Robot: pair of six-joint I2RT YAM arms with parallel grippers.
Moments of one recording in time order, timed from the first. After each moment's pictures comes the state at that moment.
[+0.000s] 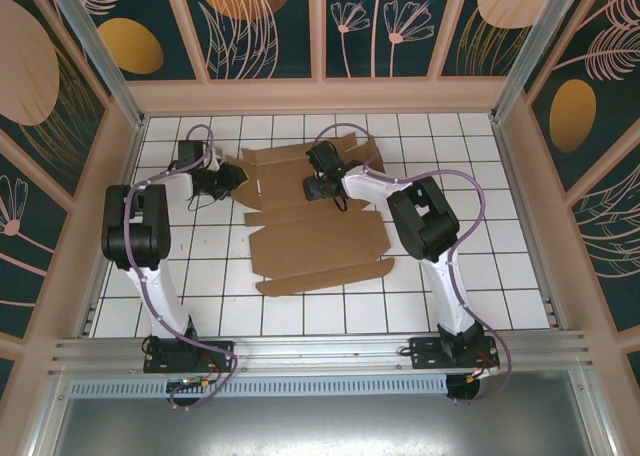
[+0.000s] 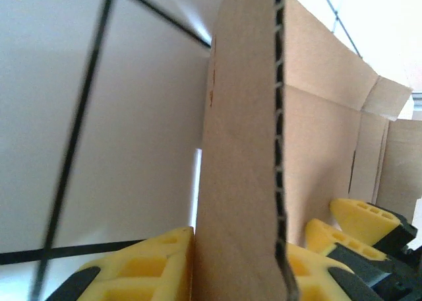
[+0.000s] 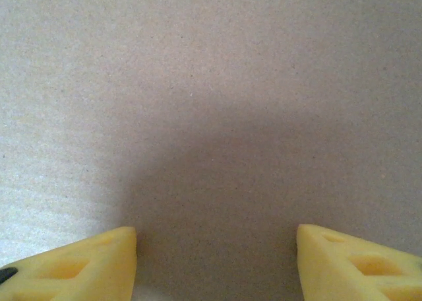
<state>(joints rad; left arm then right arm) -0.01 1.96 1.19 -0.14 0.61 -0.66 0.66 2.25 1.63 -0.38 0.11 0.24</state>
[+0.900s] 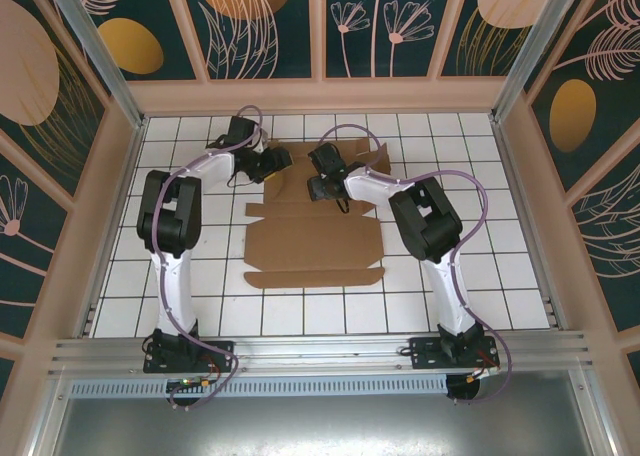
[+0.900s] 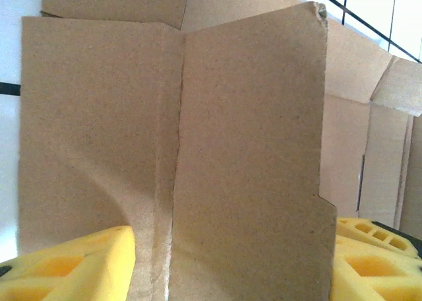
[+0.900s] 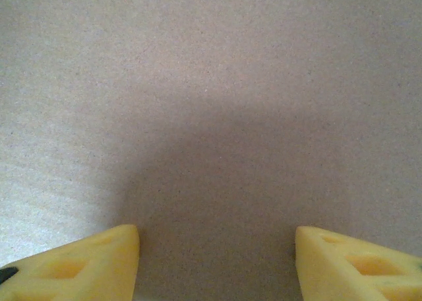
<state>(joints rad) -0.24 2.16 1.56 -0.34 0.46 -0.63 0.65 2.22 1.58 -0.36 0.17 0.28</state>
